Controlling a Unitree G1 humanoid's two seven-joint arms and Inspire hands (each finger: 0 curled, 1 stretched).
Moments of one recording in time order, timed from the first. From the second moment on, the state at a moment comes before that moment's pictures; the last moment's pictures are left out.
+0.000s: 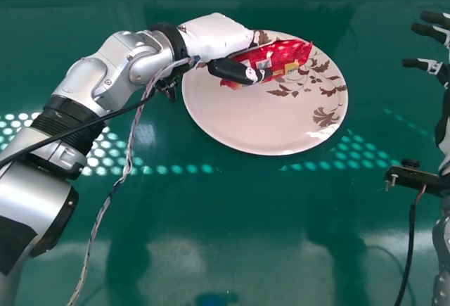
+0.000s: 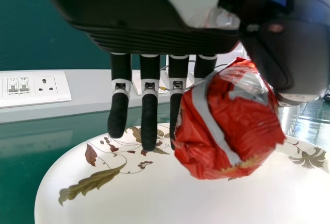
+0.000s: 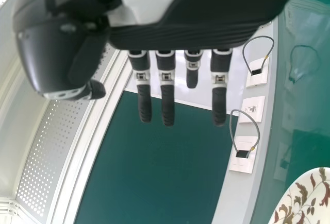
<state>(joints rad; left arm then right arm) -1.16 0.43 -0.50 0.71 0.79 -0.42 -0.35 -0.04 -0.25 -0.33 -0.65 -0.04 0.33 -0.01</state>
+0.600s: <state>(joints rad) -1.17 0.44 -0.50 0.60 0.82 -0.36 -0.44 -0.03 -0.25 -0.33 -0.65 -0.06 0.31 0.00</state>
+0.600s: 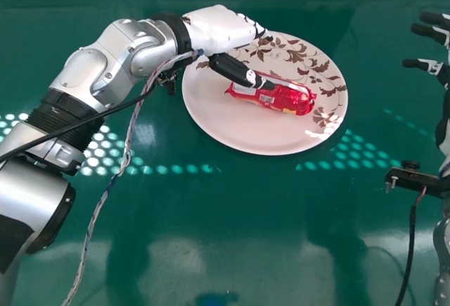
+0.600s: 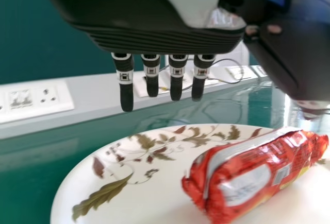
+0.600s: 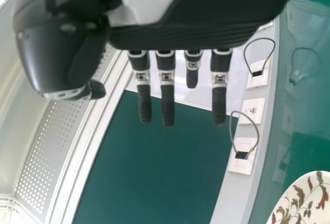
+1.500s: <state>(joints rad) -0.72 0.62 -0.03 0.18 0.46 -0.39 -0.09 0.05 -0.17 -0.31 -0.61 -0.09 0.20 -0.05</state>
